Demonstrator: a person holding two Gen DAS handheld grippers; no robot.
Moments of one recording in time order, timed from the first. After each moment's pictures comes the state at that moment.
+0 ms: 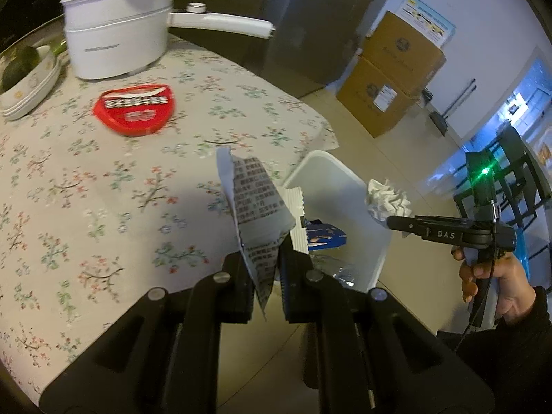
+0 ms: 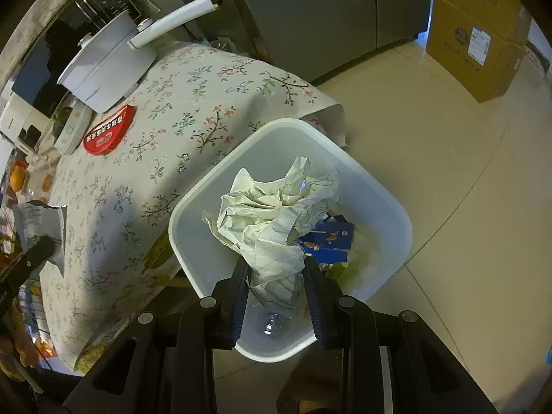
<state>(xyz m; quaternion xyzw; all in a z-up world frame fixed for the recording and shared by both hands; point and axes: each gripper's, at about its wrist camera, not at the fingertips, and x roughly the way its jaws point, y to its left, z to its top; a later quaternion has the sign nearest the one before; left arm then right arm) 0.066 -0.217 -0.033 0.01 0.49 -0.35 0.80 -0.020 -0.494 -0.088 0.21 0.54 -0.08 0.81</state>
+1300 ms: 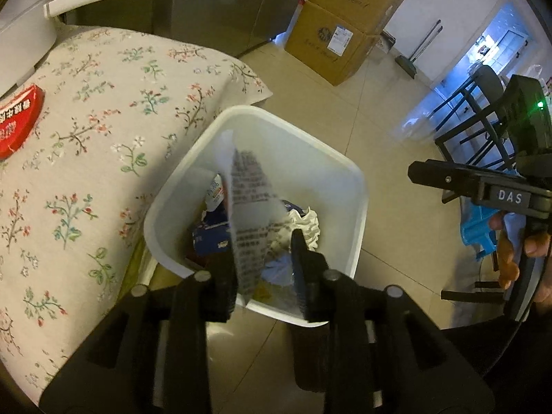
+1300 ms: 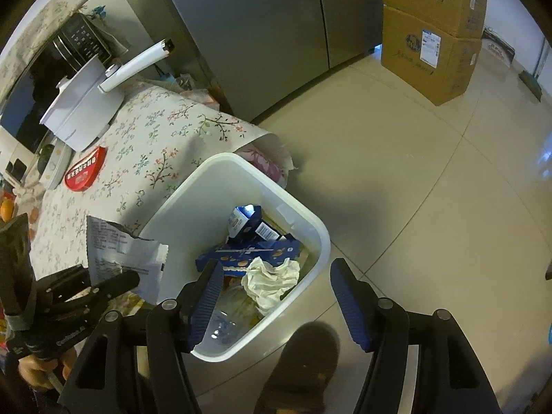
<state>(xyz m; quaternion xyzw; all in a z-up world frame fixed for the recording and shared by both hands) 0.044 -0.333 -0.085 0.09 0.52 -0.43 0.73 -0.064 -0.543 -0.067 0.21 0.50 -0.15 0.83</state>
